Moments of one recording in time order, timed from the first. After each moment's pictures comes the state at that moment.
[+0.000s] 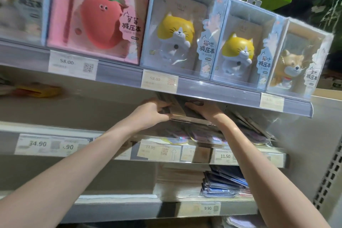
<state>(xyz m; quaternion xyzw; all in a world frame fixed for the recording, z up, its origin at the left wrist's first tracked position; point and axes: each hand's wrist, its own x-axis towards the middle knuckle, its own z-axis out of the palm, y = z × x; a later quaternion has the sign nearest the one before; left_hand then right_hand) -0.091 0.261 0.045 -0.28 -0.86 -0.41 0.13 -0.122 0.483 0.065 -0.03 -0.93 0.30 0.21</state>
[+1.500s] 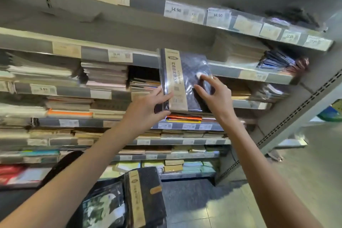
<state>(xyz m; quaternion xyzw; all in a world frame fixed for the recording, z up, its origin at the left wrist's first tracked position) 0.159 -0.054 -0.191 -0.28 -0.89 -0.37 0.04 0.151 0.160 -0.177 0.00 -0.91 0.34 0.26</state>
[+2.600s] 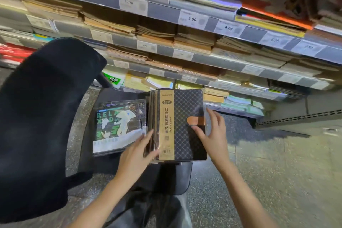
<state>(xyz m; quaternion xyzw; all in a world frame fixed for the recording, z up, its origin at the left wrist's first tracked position) 0.269 -0.085 -0.650 0.05 -0.91 -0.35 -0.23 0.213 0.140 -0.630 -0.09 -0.92 0.38 -0.08</state>
